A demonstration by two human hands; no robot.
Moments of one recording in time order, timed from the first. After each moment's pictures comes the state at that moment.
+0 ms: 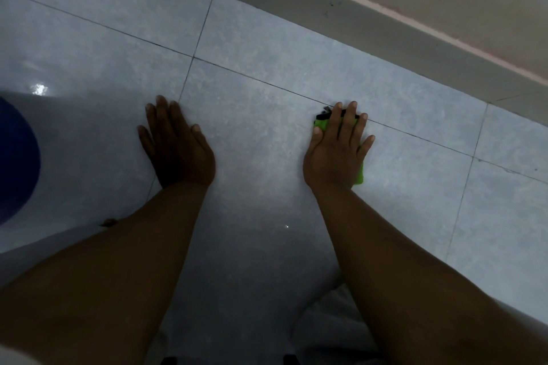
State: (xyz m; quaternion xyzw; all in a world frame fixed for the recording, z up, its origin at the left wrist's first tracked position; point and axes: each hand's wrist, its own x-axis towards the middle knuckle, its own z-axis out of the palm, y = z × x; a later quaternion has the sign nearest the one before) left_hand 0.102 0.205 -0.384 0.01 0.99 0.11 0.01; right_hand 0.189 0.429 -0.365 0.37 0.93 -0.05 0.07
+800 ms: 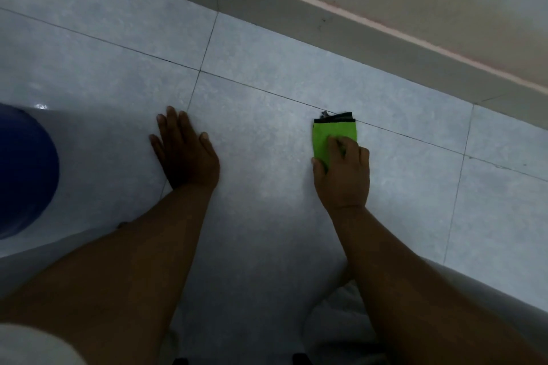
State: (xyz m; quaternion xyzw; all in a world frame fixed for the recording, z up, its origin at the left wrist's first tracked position) left_hand 0.098 0.201 -0.378 0.01 0.99 0.13 0.05; right_hand 0.227 0.433 -0.340 0.27 0.96 -0.07 0.00
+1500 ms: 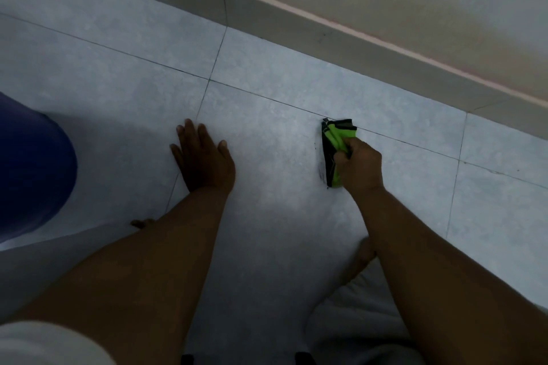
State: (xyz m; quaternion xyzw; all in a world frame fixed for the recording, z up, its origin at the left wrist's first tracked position) left_hand 0.108 0.215 -0.351 0.00 0.98 0.16 0.14; right_hand 0.209 0.466 -0.310 0.34 0.91 -0.24 0.04
